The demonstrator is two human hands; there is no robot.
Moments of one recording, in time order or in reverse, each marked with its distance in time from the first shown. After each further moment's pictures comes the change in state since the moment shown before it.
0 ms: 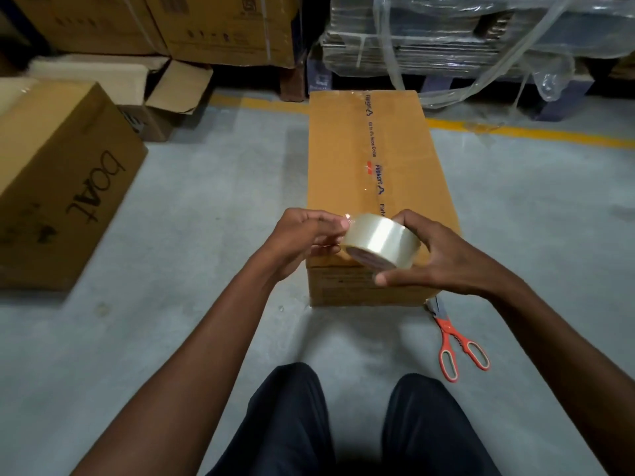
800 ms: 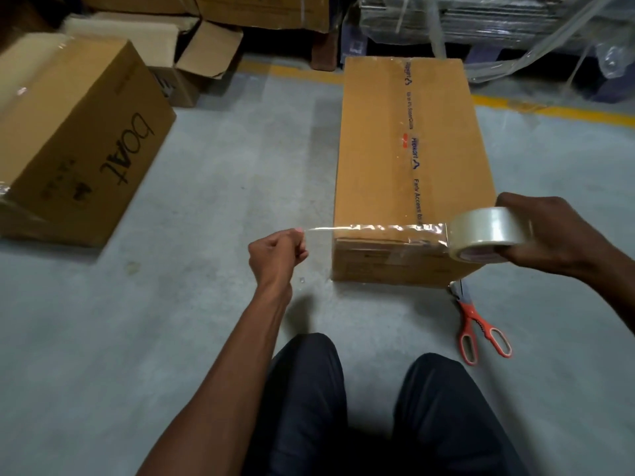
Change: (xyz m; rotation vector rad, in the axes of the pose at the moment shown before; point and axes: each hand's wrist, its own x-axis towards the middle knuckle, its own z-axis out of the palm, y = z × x) left_hand -0.038 -0.090 -0.040 -0.258 0.766 -0.028; right_hand -0.022 0.060 -0.054 -0.624 0.189 -0.082
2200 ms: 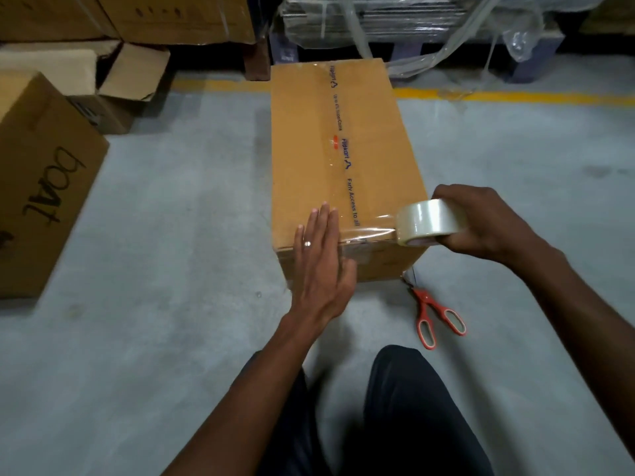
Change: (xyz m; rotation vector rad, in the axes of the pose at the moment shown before) left_hand -0.072 -0.049 0.103 0.869 -0.491 0.996; right_hand -0.022 0.027 0.004 0.033 0.082 0.067
